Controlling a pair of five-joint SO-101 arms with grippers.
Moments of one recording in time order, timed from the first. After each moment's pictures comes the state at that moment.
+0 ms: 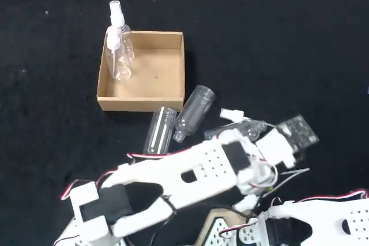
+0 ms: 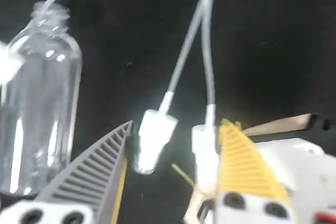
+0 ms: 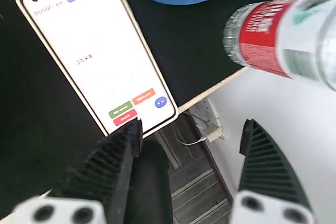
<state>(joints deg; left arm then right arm) 61.9 5.9 7.2 55.0 0.7 86.9 35.8 -61.1 99.2 61.8</state>
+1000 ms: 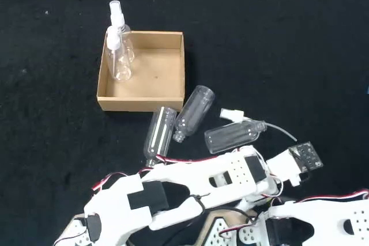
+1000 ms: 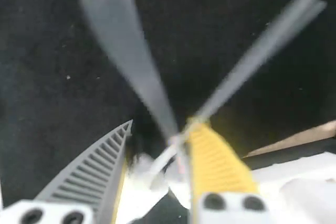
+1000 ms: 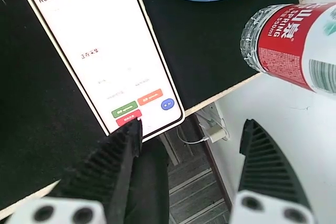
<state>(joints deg) 64.7 26.7 -1.2 50.9 -2.2 86.9 39.2 -61.1 98.9 65.1</state>
